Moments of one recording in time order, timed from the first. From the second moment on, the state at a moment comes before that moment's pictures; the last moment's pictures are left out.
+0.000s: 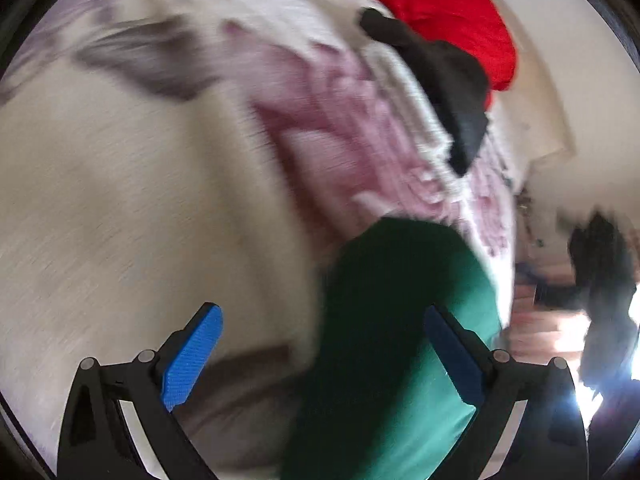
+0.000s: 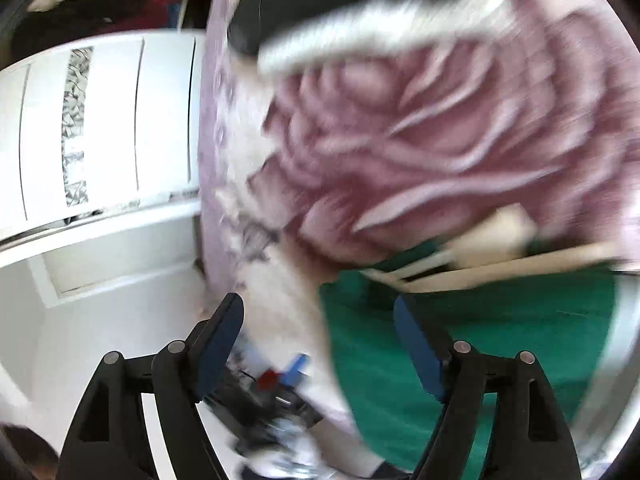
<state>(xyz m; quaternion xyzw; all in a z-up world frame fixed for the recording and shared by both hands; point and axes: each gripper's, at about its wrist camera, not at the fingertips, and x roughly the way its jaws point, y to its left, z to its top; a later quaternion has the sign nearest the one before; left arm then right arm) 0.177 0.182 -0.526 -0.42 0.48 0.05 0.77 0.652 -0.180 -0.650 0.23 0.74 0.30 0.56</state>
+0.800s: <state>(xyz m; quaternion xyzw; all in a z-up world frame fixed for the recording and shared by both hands) 0.300 0.140 -0.554 -0.24 0.56 0.04 0.79 0.651 -0.337 -0.751 0.10 0.73 0.16 0.66</state>
